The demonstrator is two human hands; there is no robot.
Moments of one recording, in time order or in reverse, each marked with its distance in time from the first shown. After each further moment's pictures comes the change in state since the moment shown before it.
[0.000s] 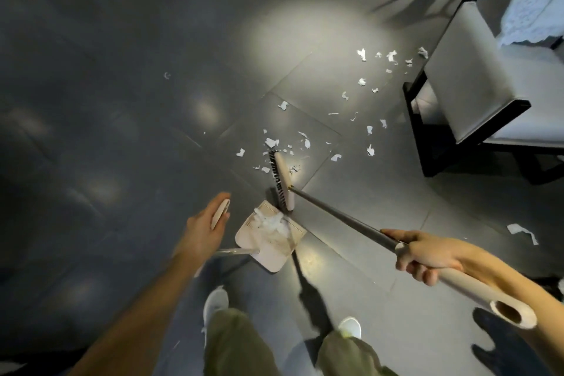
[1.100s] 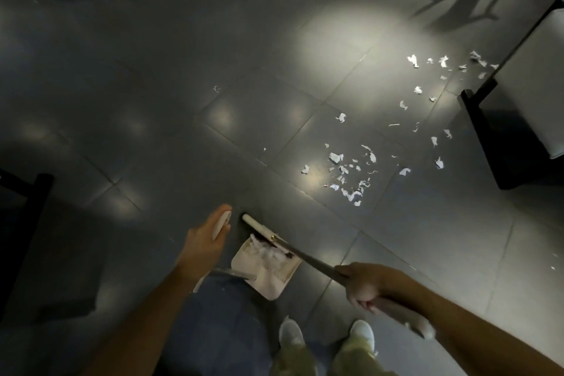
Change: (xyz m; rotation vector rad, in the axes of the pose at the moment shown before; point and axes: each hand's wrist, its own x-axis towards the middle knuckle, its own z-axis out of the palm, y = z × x) left_hand 0.154 -0.210 -0.293 -0.046 -0.029 0.032; right_hand 0.109 -0.254 0.371 -0.719 -0.076 -0.038
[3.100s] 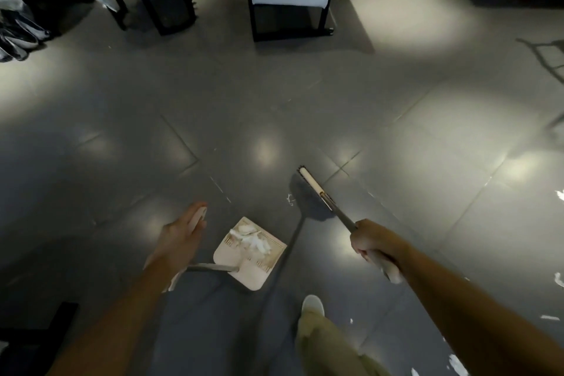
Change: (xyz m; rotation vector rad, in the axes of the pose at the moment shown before) left_hand 0.729 -0.002 -0.408 0.148 0.210 -0.083; right_hand 0.320 -0.606 -0.611 0.074 0.409 -0.008
